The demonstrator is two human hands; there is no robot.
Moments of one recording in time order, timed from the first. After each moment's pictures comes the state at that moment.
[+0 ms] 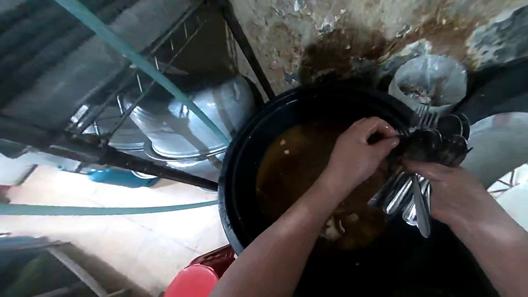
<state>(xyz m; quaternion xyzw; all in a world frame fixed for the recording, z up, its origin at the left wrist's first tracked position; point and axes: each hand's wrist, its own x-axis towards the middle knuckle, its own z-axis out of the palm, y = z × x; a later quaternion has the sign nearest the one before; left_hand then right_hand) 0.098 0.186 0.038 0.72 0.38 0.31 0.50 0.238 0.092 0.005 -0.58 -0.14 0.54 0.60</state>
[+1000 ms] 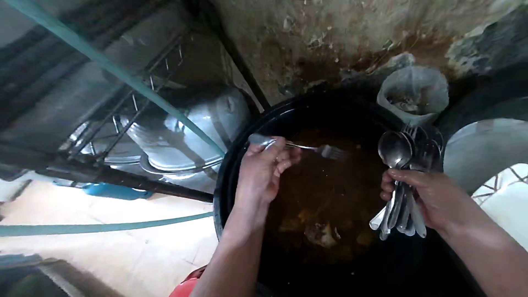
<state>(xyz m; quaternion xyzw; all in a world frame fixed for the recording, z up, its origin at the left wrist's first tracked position) 0.002 0.215 0.037 0.43 0.47 0.48 0.60 0.247 0.099 0.003 -0.58 -0.11 0.59 0.55</state>
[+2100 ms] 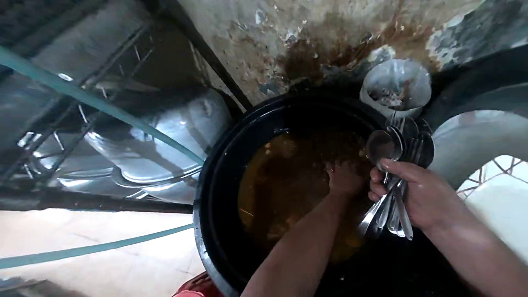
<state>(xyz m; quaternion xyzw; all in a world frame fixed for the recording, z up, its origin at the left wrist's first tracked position) 0.161 0.197 -0.104 0.82 0.47 -0.10 0.31 0.254 0.099 -0.004 -0.49 -0.10 0.63 0.59</state>
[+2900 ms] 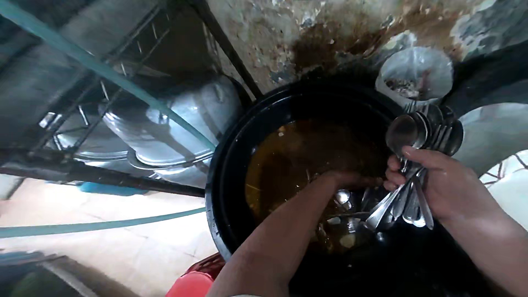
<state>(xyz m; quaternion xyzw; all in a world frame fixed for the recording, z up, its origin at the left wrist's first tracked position) 0.128 0.211 -0.068 0.74 0.35 -0.26 0.51 0.254 0.097 0.000 -0.49 -0.10 0.63 0.59</state>
